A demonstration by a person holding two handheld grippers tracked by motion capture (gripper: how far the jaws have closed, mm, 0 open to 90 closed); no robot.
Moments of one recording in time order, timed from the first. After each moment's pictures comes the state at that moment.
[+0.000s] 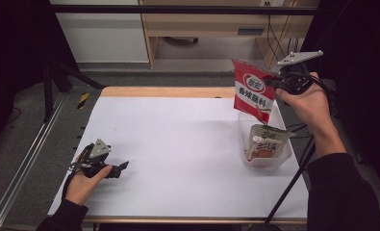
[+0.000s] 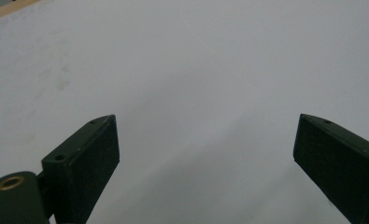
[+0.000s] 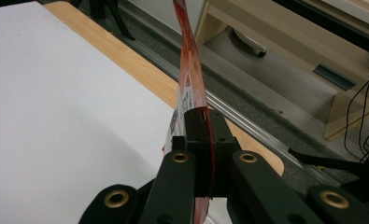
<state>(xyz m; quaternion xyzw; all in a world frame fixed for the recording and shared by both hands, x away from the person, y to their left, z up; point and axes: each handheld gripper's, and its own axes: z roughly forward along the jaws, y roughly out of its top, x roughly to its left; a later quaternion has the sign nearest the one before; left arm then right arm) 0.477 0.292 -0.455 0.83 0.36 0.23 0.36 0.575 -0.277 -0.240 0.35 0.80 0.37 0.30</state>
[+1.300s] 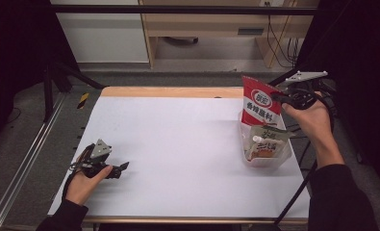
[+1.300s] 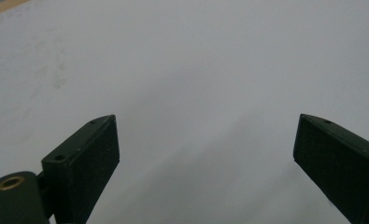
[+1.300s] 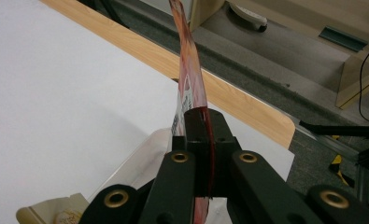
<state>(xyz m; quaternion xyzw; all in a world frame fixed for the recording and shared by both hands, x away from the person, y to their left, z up) 0.477 0.291 -0.456 0.83 0.36 0.23 0.35 0.576 -0.312 -0.298 0.40 0.79 0.37 0.27</state>
